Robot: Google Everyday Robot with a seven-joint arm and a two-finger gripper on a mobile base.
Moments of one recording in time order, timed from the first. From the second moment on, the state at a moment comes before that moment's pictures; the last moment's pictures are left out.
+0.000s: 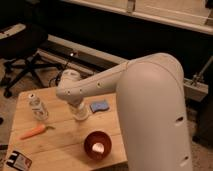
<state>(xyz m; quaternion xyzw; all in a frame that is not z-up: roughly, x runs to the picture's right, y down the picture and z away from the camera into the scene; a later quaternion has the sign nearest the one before) -0.158 0.075 0.812 -0.18 0.02 0.19 0.96</state>
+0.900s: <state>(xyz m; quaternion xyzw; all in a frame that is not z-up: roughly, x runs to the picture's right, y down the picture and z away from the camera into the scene) -0.222 0.082 0.777 -0.21 -0.07 0.18 0.96</state>
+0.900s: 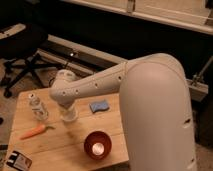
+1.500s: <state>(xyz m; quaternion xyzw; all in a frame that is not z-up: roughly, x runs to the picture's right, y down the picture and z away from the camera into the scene) -0.251 0.100 0.702 -0.19 -0.06 0.09 0.98</state>
